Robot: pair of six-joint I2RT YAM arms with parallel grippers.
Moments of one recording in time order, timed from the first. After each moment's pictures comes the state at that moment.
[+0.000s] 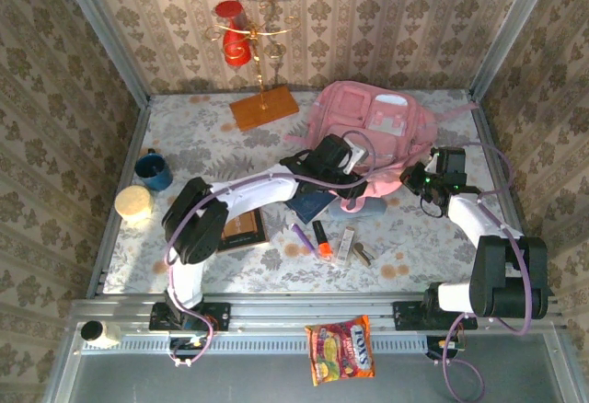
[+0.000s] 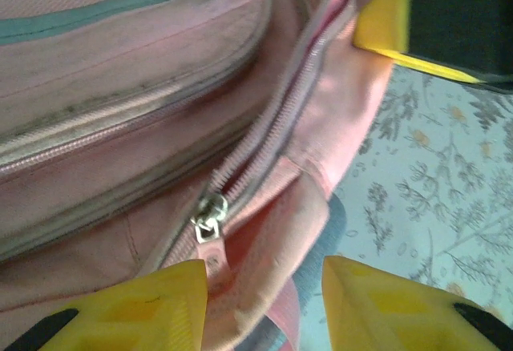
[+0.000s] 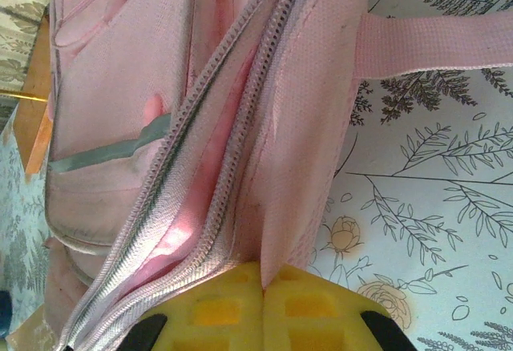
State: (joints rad) left arm -0.95 1.95 1.48 -0.29 0.19 -0.27; right arm -0.11 1.33 0.68 -0.13 -0.36 0.65
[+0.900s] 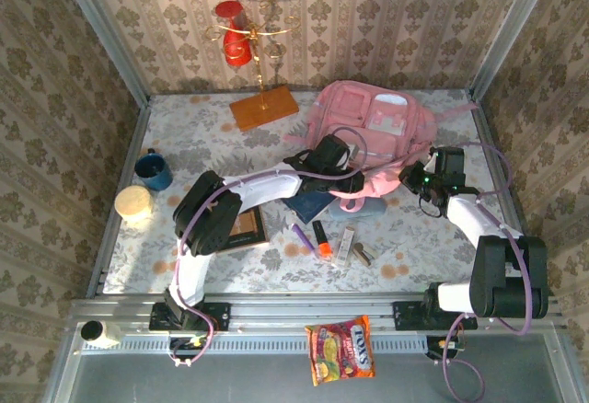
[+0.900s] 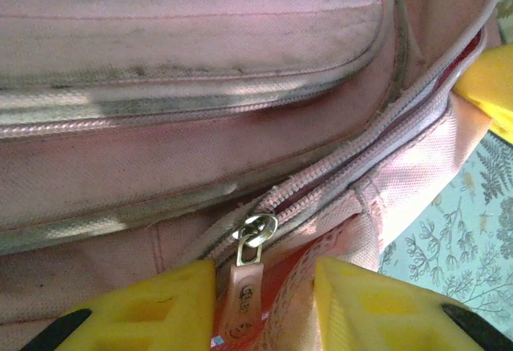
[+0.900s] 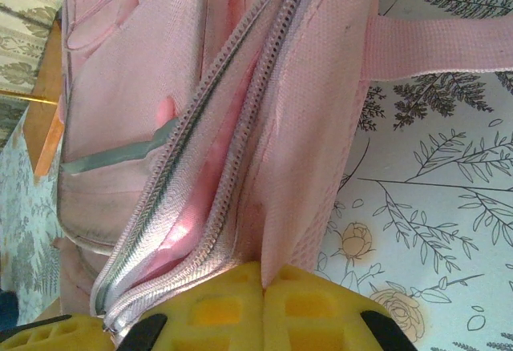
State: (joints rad) left arm -0.90 2.04 1.48 -0.20 0.24 -0.55; right arm -0.10 1.33 0.67 -0.09 -0.36 0.66
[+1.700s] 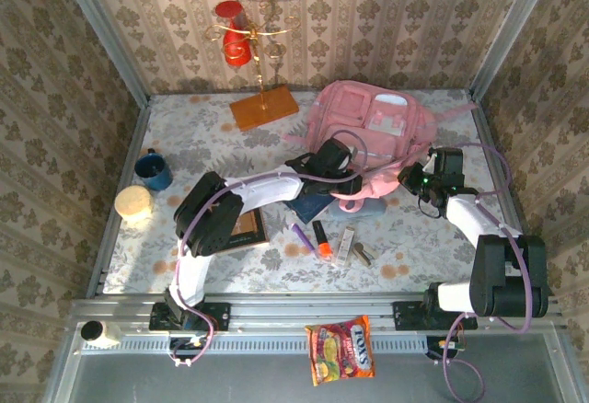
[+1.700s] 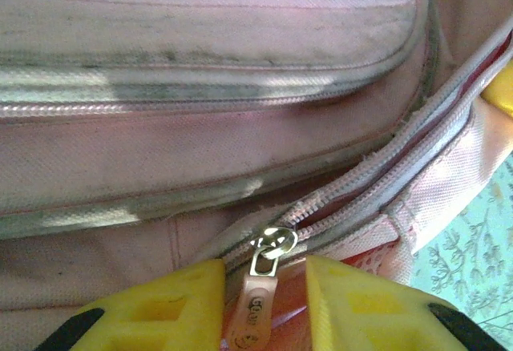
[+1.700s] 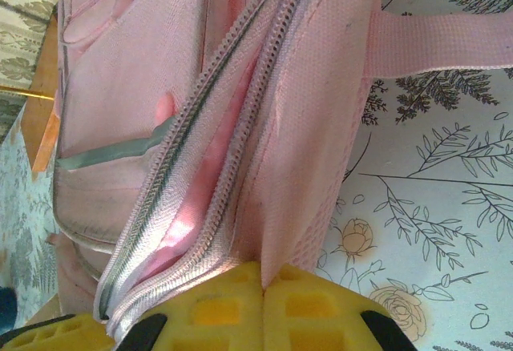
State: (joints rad) left arm -0.93 2.04 1.47 -0.22 0.15 -0.56; right arm -0.09 1.33 0.66 -0.08 -0.36 0.66
